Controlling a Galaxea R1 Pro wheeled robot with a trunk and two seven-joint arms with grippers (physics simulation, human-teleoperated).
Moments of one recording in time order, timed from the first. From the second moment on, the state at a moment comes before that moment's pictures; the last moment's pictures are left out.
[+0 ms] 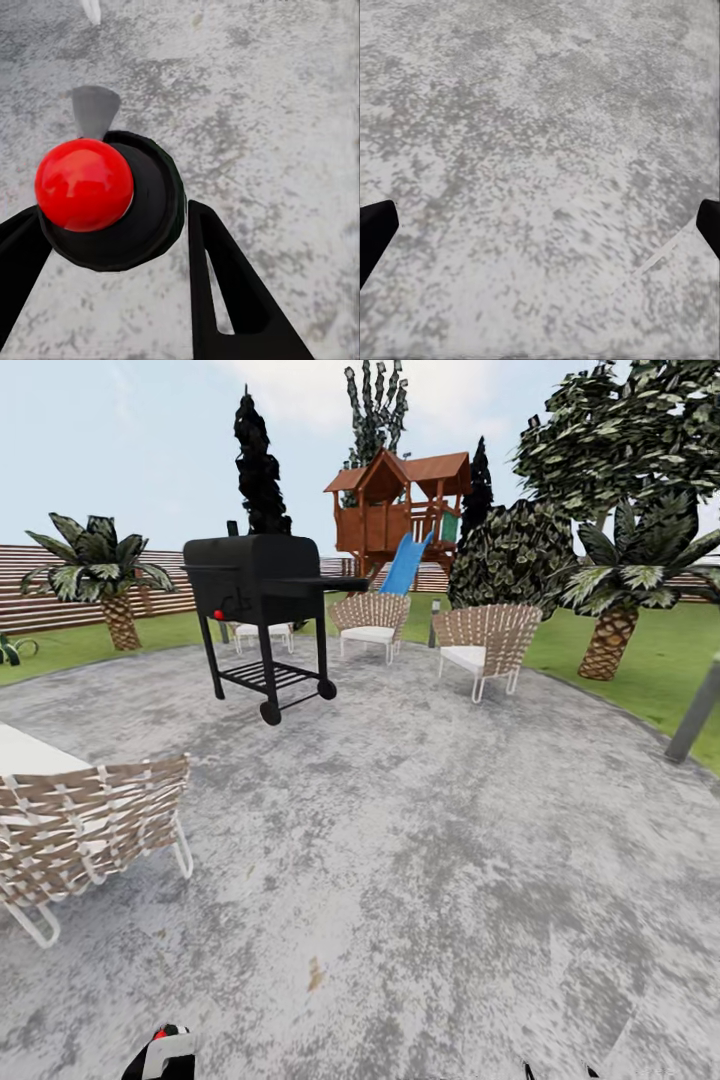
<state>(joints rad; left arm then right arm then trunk) -0.26 0.10 0.06 -0.33 0.03 -0.46 0.09 -0.05 -0.05 -0.25 -0.62 0.17 -0.46 0.00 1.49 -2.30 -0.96</state>
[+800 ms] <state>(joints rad) -0.26 0.09 0.06 -0.33 0.03 -0.46 0.09 -0.05 -0.05 -0.25 -0.62 0.05 -0.46 0.00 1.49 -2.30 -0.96</state>
